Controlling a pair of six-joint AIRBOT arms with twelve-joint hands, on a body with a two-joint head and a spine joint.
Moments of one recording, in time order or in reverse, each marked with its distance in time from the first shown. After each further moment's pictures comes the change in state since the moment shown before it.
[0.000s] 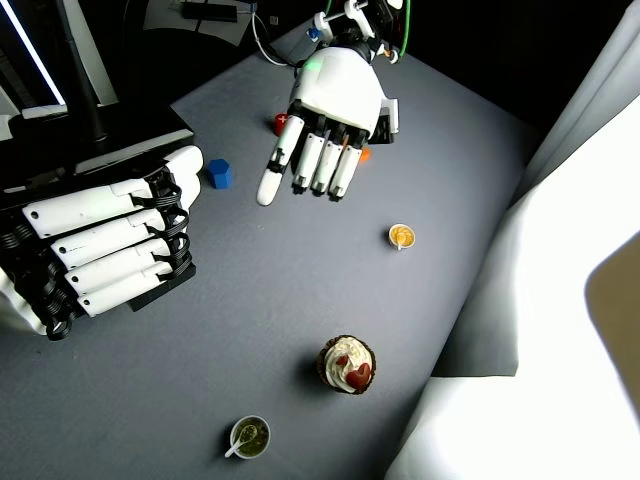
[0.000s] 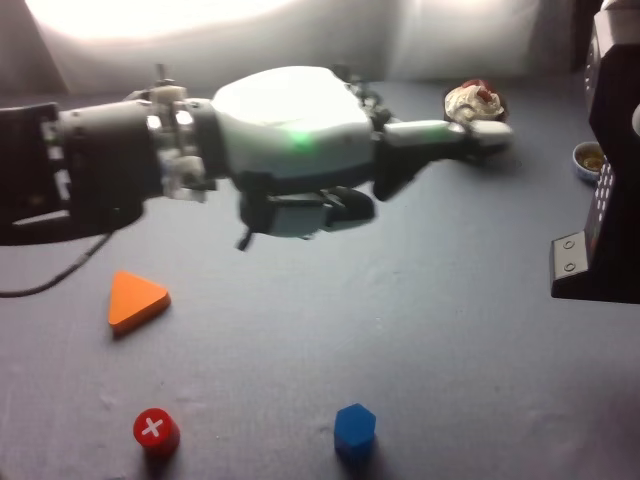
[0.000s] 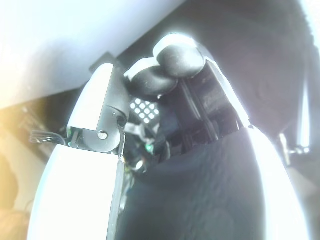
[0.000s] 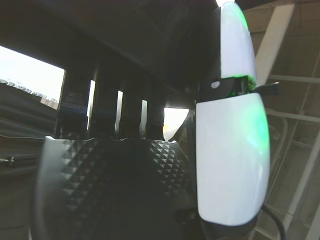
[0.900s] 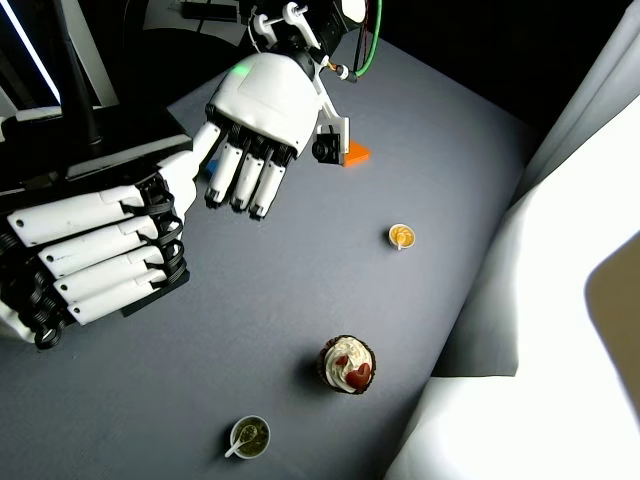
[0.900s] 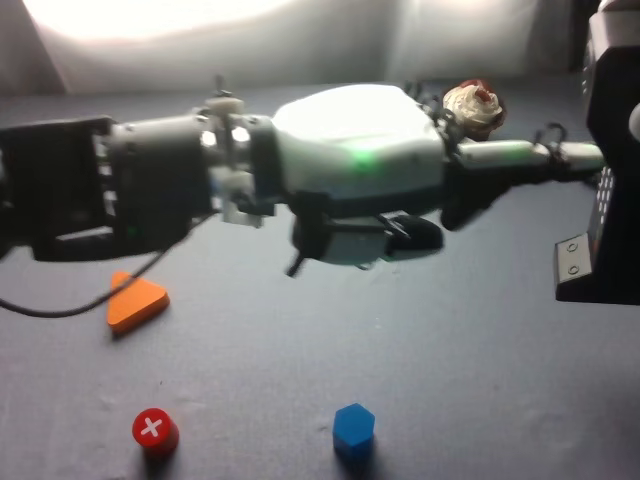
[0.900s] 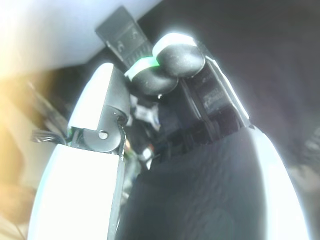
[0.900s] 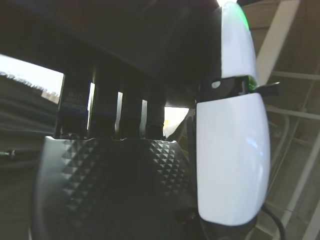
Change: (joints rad) left arm -0.023 0.014 -0.069 0.010 -0.037 -0.101; right arm -0.001 -0.011 0.006 -0.010 0.020 -0.003
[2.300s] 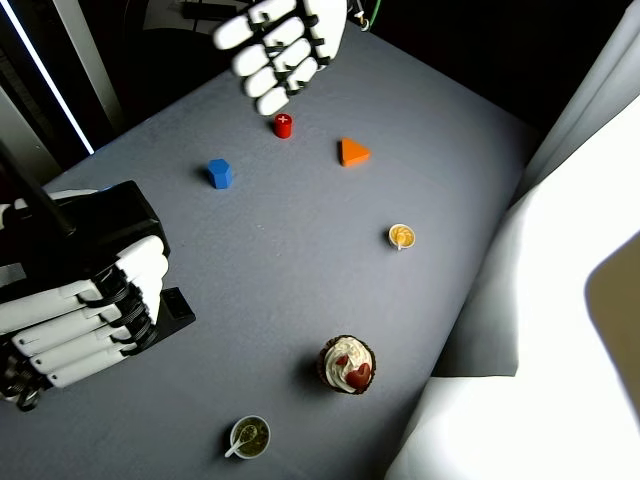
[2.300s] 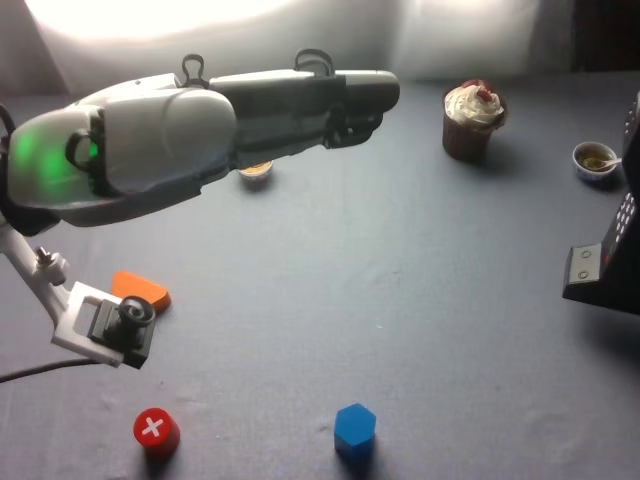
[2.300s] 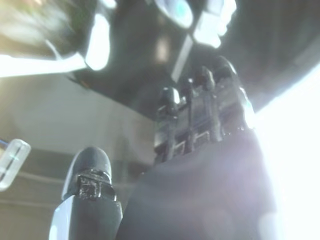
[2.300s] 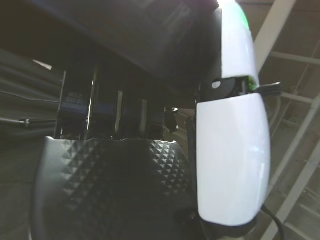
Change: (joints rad) left arm 0.280 0.255 -0.087 -0.328 -0.400 -0.733; right arm -0.225 -0.253 0.217 0.171 0.341 -0.006
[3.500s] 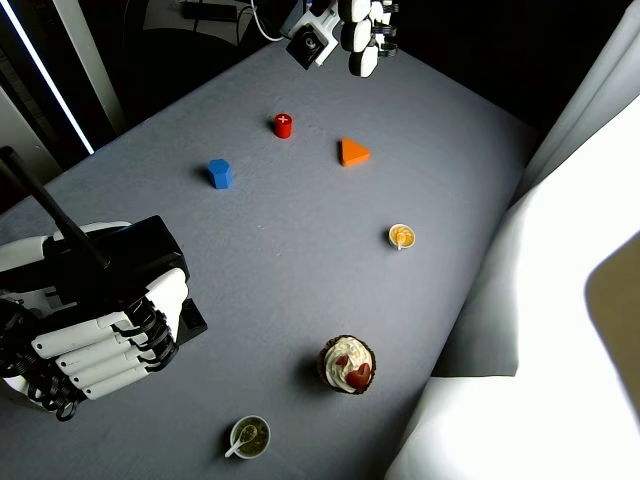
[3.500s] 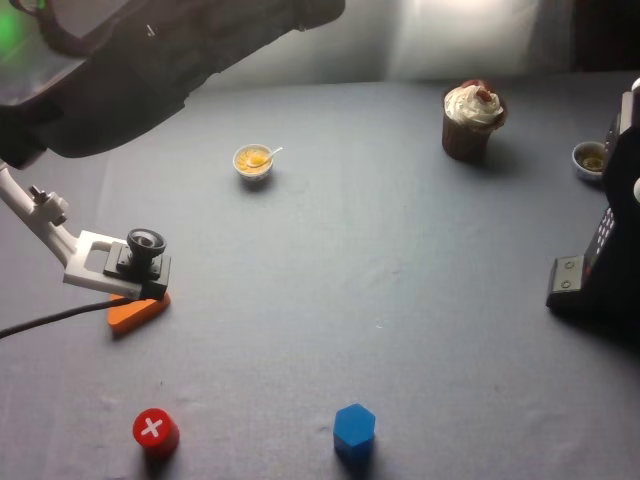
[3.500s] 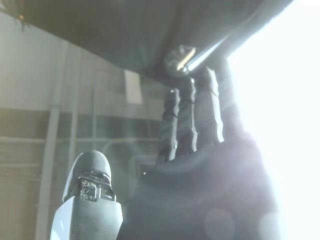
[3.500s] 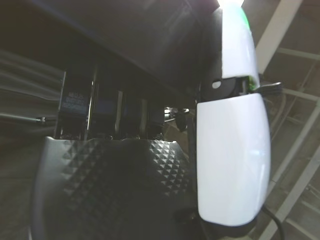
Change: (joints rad) left arm -0.057 0.005 -0.001 -0.211 0.007 -0.024; right arm -0.003 -0.112 0.096 0.031 0.015 0.008
